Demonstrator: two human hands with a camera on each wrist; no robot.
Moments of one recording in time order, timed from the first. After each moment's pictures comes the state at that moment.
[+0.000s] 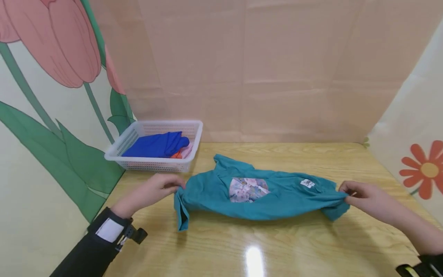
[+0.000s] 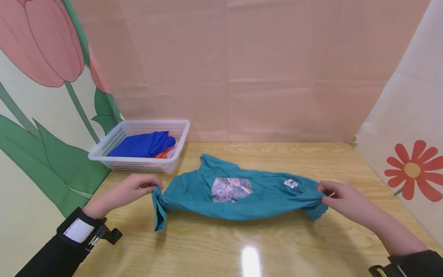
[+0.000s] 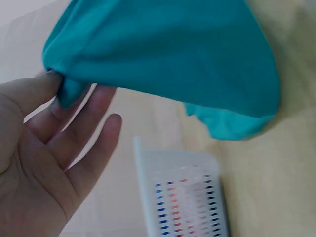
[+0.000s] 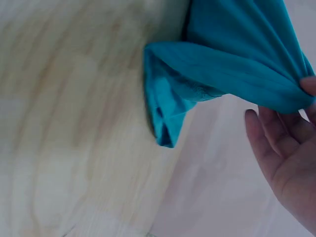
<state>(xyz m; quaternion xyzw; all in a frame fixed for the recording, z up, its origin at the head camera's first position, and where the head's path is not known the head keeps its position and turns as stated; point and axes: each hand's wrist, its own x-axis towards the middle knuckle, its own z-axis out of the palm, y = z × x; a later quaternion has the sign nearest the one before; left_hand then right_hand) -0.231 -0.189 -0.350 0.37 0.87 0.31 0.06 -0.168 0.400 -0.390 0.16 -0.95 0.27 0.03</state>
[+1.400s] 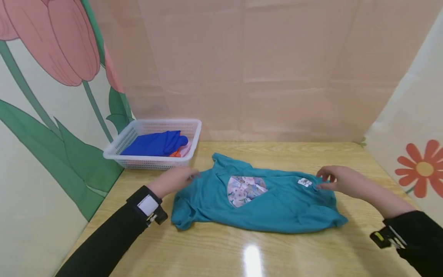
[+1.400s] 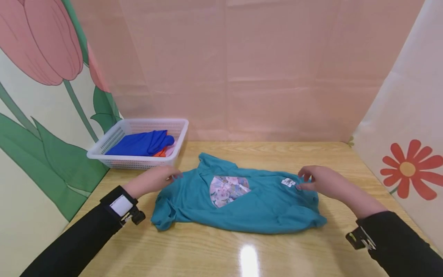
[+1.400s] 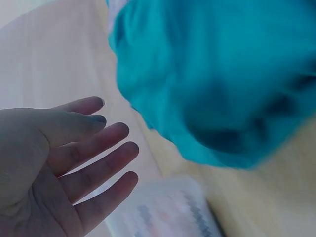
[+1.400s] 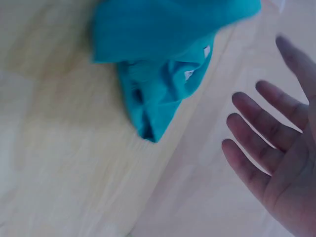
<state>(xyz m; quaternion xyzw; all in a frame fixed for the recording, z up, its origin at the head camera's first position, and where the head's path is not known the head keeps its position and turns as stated) -0.281 -0.130 -0.376 0.34 0.93 0.09 0.04 -0.225 0.386 -0.382 0.19 -0.97 0.14 -0.02</state>
